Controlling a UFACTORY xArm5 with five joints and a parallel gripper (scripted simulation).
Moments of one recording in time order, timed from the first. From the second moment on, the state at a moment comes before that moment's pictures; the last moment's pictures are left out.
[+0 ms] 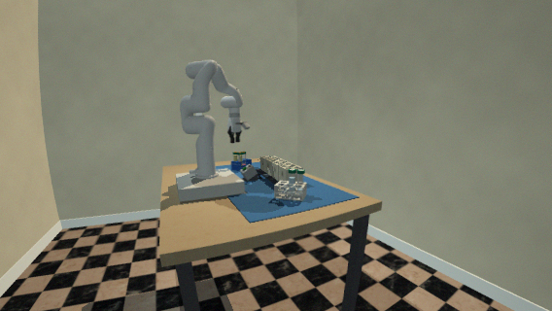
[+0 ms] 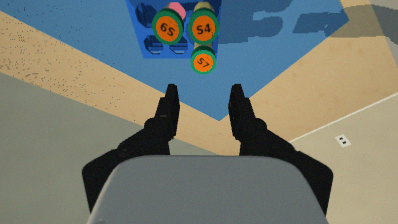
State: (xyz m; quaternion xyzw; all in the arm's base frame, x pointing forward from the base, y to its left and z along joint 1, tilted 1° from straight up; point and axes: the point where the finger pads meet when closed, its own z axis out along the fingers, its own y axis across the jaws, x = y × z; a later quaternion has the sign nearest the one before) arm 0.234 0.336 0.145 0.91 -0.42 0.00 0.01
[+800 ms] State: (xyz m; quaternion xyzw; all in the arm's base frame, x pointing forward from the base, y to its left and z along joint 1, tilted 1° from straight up) arm 0.234 0.336 0.105 0.91 -0.42 0.00 0.01
